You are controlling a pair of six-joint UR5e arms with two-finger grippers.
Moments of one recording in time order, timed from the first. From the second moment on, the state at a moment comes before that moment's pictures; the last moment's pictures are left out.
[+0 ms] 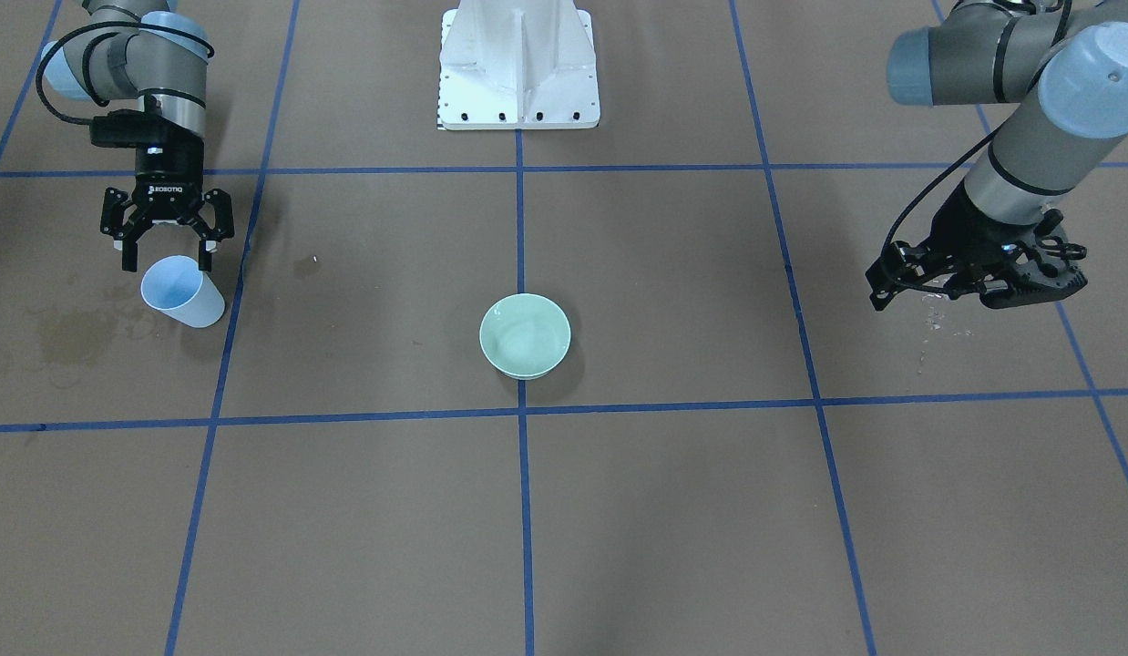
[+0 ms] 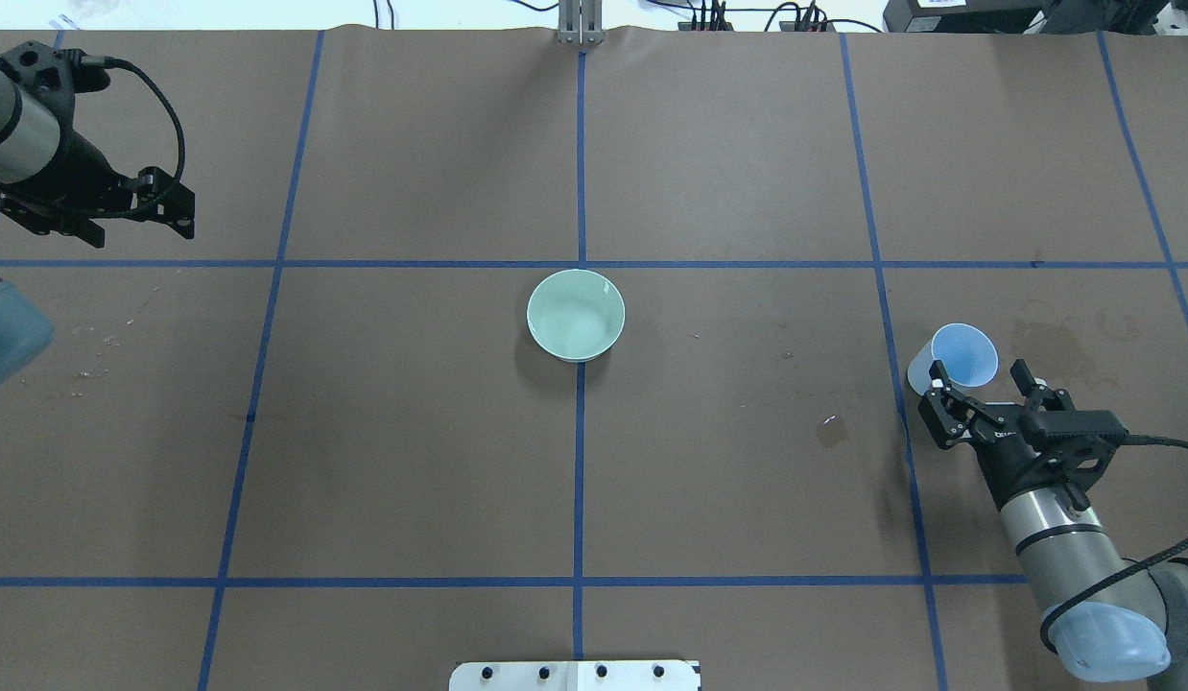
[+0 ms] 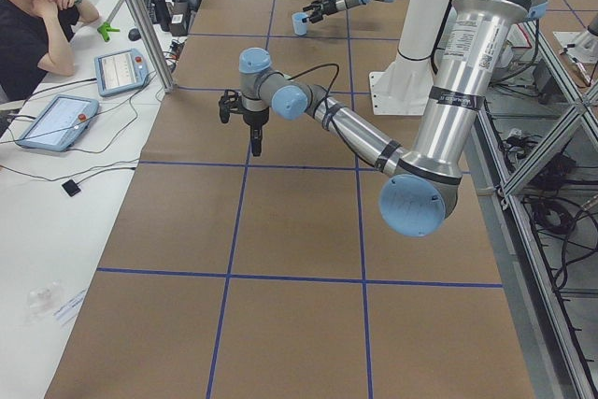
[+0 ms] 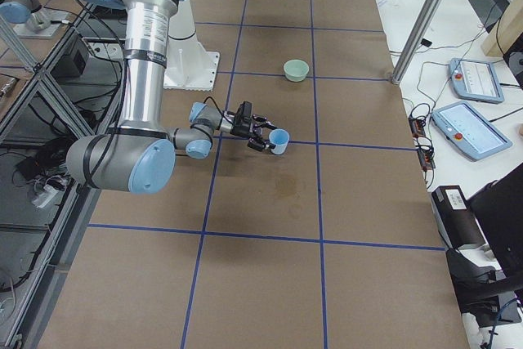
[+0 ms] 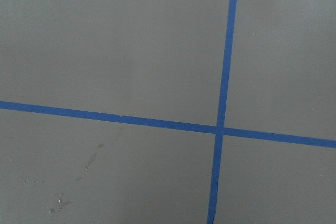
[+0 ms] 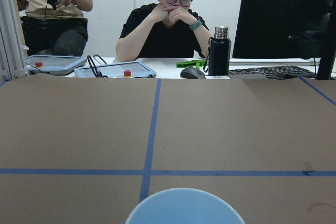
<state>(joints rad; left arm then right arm) -1.02 -1.84 -1.86 -1.60 -2.14 -0.88 0.13 -1.81 1.79 -0.65 0.46 1.39</state>
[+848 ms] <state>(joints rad) -0.90 -1.88 -1.85 -1.80 -2.13 -1.17 0.17 -1.96 2.05 -0.66 0.59 1.23</state>
